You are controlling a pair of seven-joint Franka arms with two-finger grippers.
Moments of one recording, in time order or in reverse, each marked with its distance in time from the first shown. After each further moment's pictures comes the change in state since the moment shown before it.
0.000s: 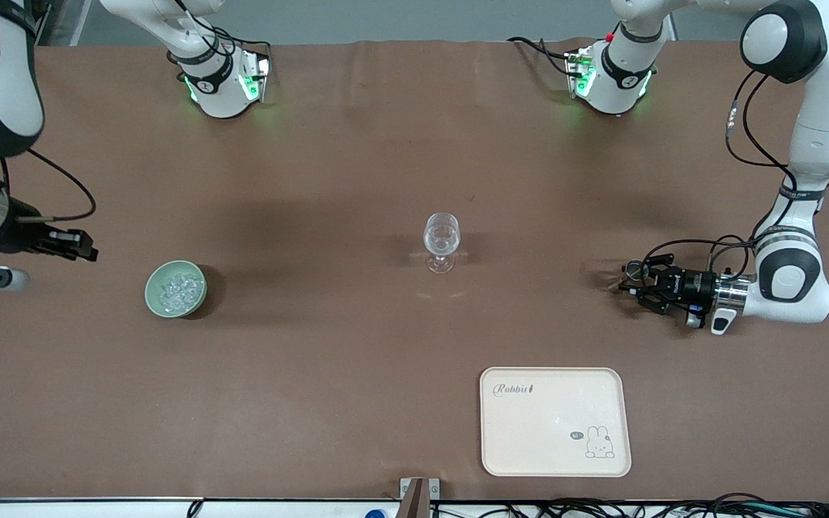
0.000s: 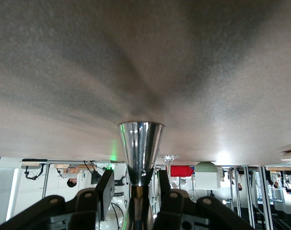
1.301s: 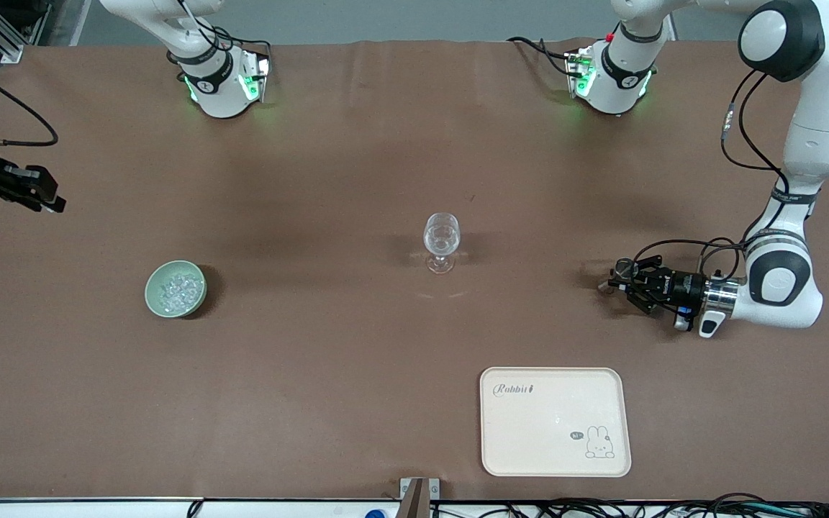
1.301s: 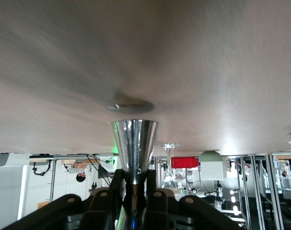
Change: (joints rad) left arm -0.001 -0.003 -0.072 0.008 -0.004 -0.004 -0.010; right arm 0.000 -0.157 0.001 0.002 0.000 -0.092 -0.001
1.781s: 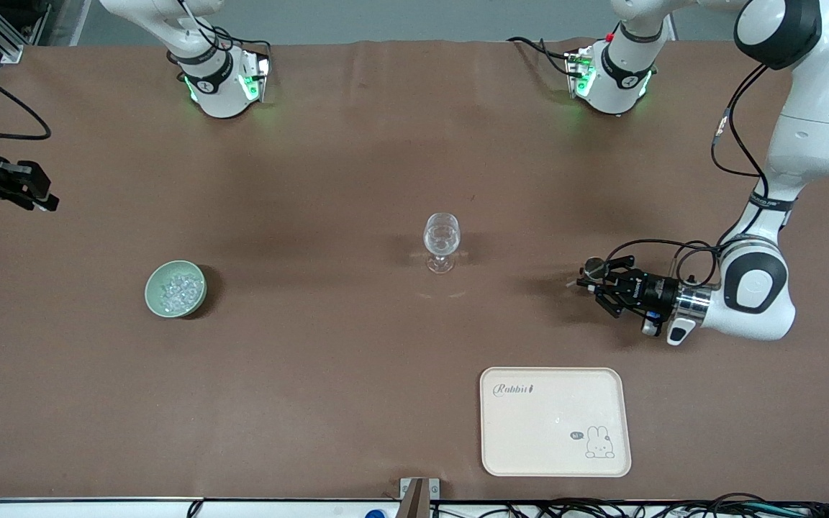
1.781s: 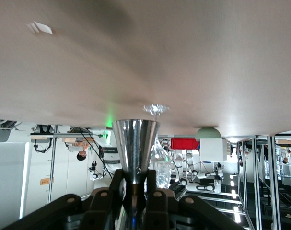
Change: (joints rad) left arm -0.004 -0.029 -0.168 0.011 -0.043 0.018 -0.185; right arm 0.001 0.000 0.004 0.021 0.000 -0.009 0.000
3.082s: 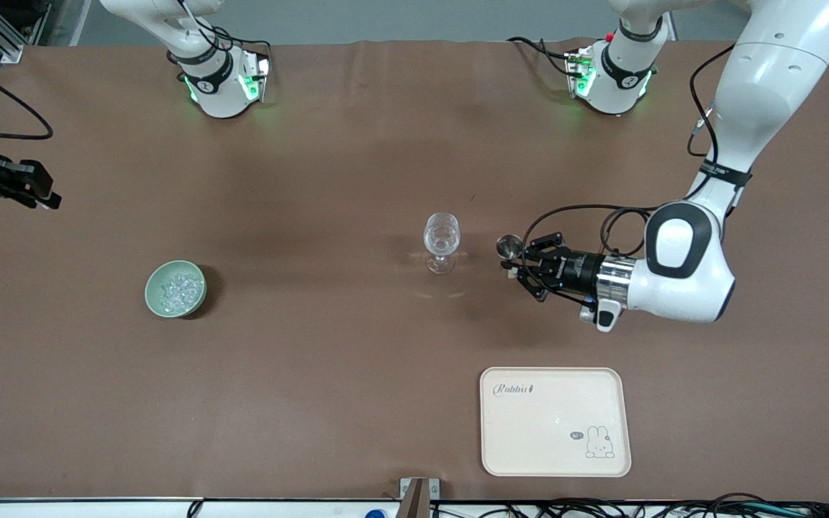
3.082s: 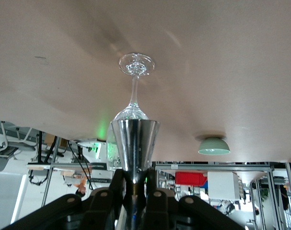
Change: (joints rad) left arm -0.237 -0.241 -0.099 -0.087 0.000 0.254 -0.290; right arm 0.000 0.002 0.000 0.000 0.000 -0.016 0.000
